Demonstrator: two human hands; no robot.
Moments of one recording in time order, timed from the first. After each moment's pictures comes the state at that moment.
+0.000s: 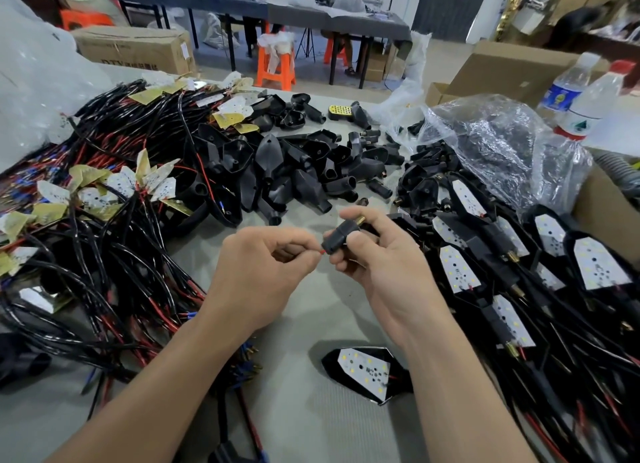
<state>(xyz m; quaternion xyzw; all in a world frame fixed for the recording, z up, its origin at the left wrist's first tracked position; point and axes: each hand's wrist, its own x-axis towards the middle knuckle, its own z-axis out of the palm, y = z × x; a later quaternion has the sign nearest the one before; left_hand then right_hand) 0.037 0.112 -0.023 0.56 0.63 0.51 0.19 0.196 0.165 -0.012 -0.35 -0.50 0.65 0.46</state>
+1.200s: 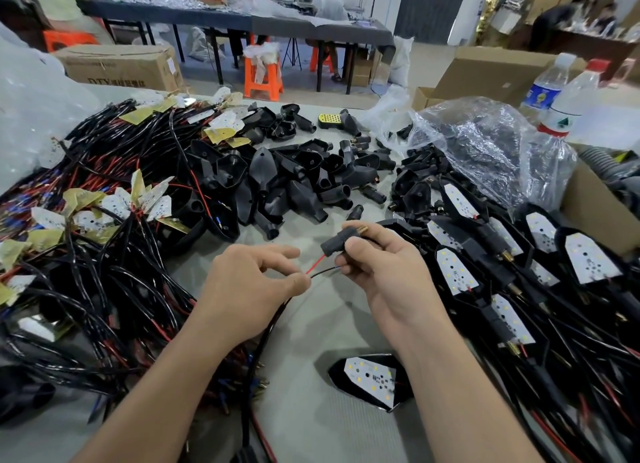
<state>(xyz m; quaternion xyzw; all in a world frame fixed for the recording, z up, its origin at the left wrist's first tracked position) 0.013 0.113 -0.024 0.56 0.69 0.39 0.26 0.194 0.168 -0.013 -0.37 -0.42 0.66 0.49</state>
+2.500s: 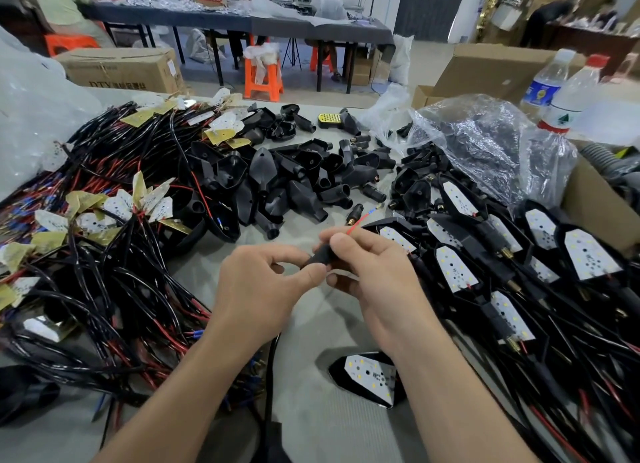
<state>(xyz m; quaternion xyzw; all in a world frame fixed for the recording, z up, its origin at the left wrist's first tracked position) 0.032 0.110 -0.025 0.53 0.67 0.47 0.25 0.184 0.154 -0.006 -0.40 -0.47 0.65 0.45</state>
